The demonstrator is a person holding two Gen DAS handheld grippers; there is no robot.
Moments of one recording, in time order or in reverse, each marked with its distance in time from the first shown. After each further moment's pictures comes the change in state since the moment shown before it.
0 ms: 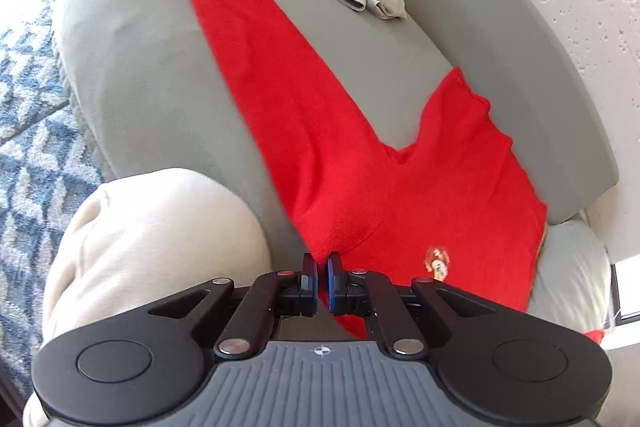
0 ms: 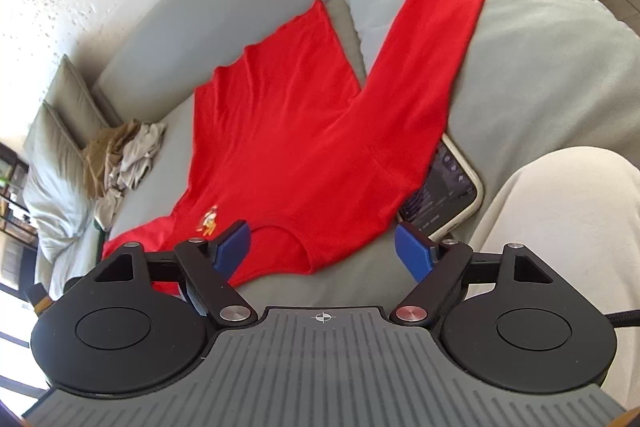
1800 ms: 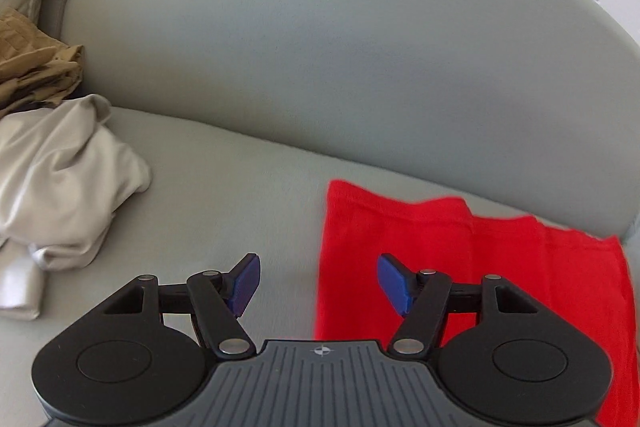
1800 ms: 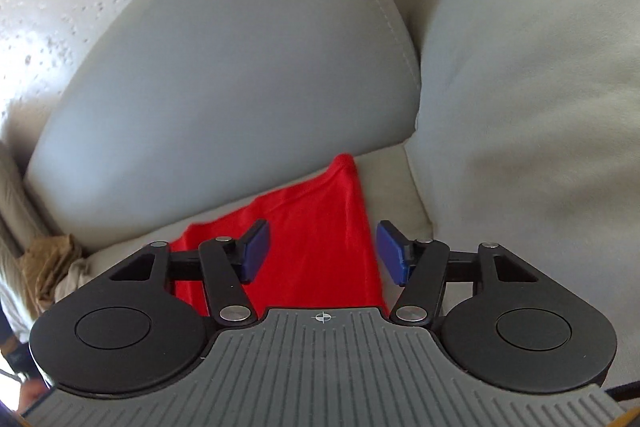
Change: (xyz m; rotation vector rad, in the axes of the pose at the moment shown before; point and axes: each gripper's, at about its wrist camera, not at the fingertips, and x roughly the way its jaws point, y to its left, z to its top) left arm 0.292 -0.237 0.230 0.646 -0.112 -0.069; right arm 0.337 0.021 0.330 -0.022 -0.091 -0.022
